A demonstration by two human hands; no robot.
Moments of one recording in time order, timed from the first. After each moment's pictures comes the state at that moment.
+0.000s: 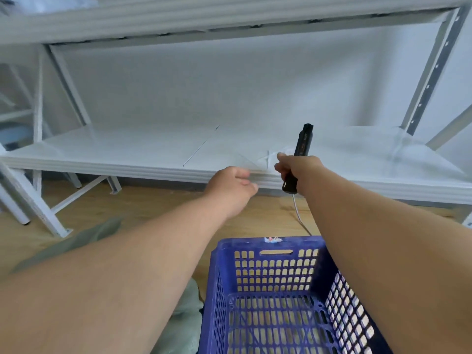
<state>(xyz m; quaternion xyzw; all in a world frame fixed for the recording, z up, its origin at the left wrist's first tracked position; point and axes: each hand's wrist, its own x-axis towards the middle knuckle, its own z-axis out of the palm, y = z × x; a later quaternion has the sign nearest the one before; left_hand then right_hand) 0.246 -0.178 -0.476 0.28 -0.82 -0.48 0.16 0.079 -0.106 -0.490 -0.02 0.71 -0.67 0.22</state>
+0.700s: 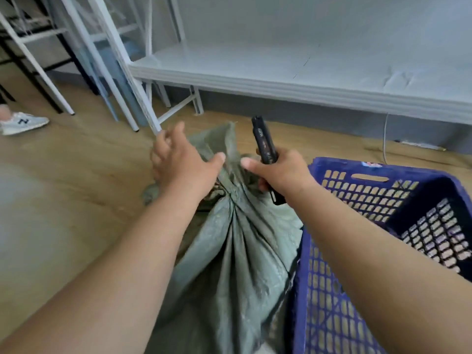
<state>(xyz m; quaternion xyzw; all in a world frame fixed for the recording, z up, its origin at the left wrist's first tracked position) 0.526 -0.245 -0.521 0.57 -0.76 -0.19 0.25 0.382 -0.169 -0.560 -0.31 0.74 -0.53 0.29</state>
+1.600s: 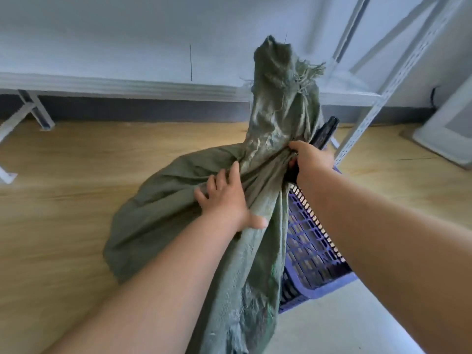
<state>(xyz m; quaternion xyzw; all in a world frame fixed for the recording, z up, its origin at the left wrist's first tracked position) 0.506 -0.222 -0.566 0.15 -0.96 -0.22 -0.09 0.389 -0.093 -0.536 0.25 0.64 -0.73 -0.02</state>
